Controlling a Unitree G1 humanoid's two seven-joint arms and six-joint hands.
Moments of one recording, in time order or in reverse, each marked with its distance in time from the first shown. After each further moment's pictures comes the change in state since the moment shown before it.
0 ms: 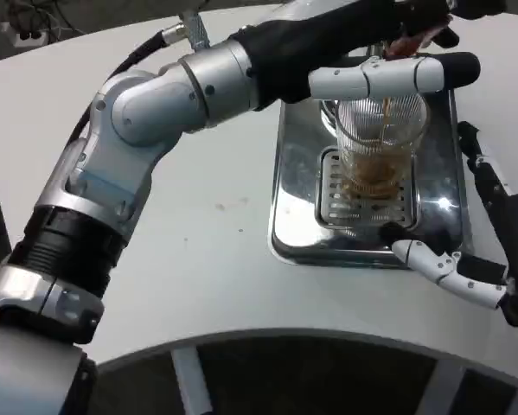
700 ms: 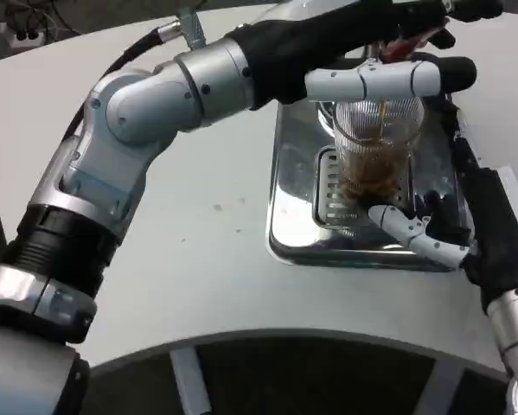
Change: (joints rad) left arm 0.002 0.018 -0.011 -0.012 0.000 -0.005 0.000; right arm -0.193 0.041 0.037 0.231 0.003 -0.010 -0.116
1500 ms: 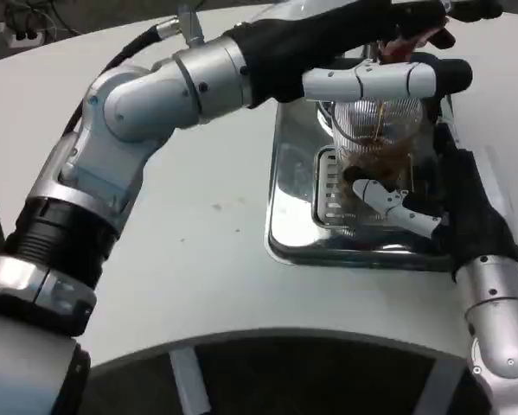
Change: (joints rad) left arm -0.031 0.003 0.001 0.079 -0.004 -0.064 -0.004; right arm -0.175 0.027 0.009 0.245 0.016 -0.020 -0.086
